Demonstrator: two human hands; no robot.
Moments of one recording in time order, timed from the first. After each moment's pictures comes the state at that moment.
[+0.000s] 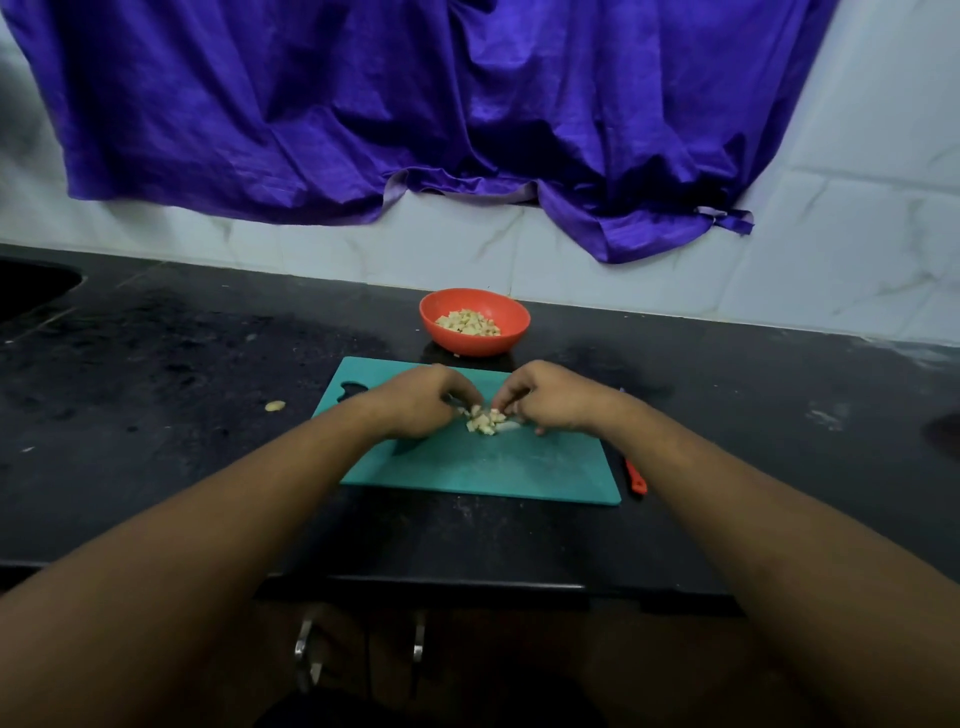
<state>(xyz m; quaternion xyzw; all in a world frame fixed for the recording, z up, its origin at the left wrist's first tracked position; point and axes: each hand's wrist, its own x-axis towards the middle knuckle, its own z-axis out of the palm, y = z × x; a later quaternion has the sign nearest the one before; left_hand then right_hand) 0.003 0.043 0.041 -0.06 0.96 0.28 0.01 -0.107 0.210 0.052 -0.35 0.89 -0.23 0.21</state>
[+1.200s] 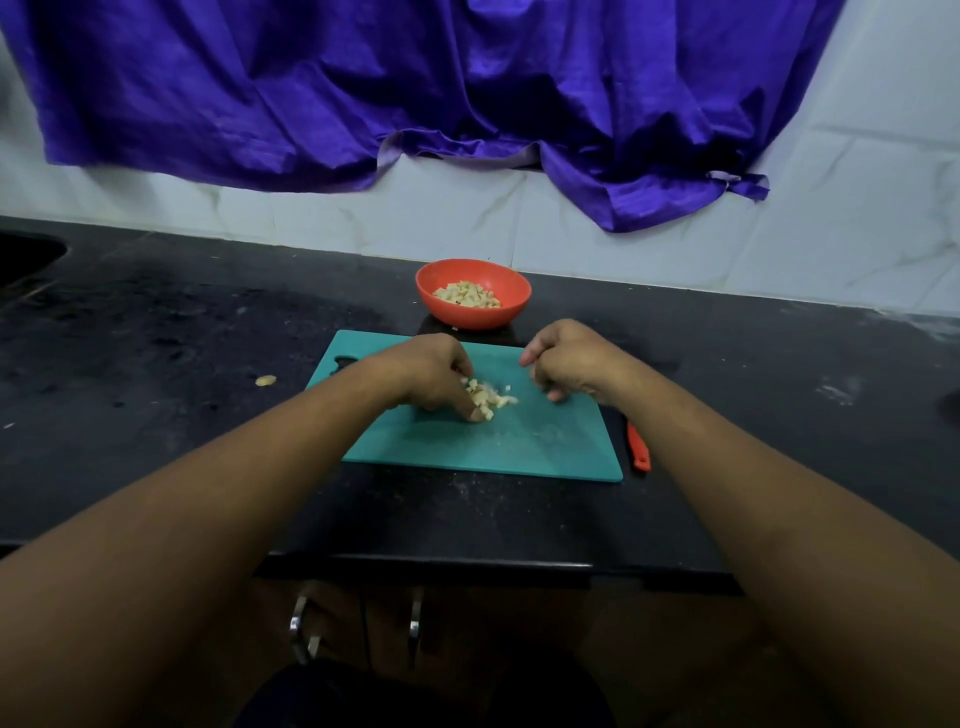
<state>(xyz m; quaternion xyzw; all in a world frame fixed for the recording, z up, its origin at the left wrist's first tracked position) -0.011 0.053 0.049 -0.15 0.94 0.31 0.08 -0.119 0.217 0.054 -0.21 0.90 -0.35 0.18</state>
